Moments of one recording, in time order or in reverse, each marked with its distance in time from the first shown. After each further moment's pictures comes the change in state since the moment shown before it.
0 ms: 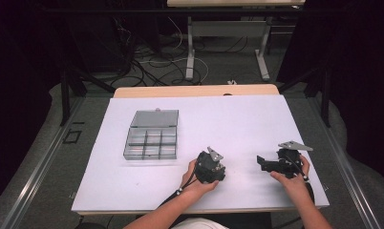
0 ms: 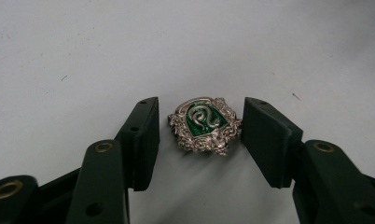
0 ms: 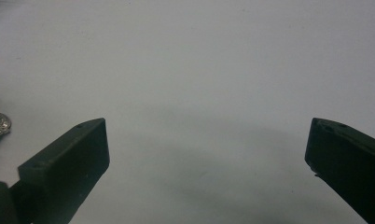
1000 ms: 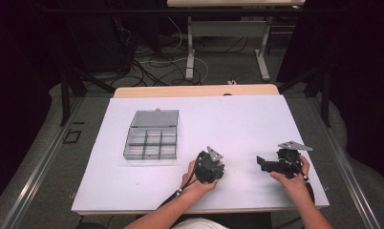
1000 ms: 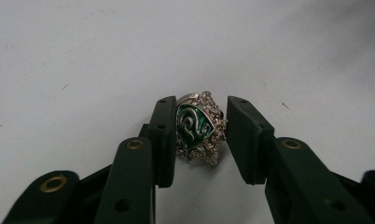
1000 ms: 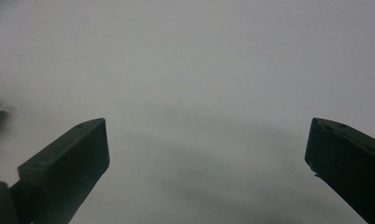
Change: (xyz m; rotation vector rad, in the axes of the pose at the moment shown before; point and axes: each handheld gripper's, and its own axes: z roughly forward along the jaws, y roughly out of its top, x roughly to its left) left arm 0.001 0.002 -0.007 -0.036 -0.018 -0.011; right arm 0.000 -0.001 0.001 0.008 0.006 0.004
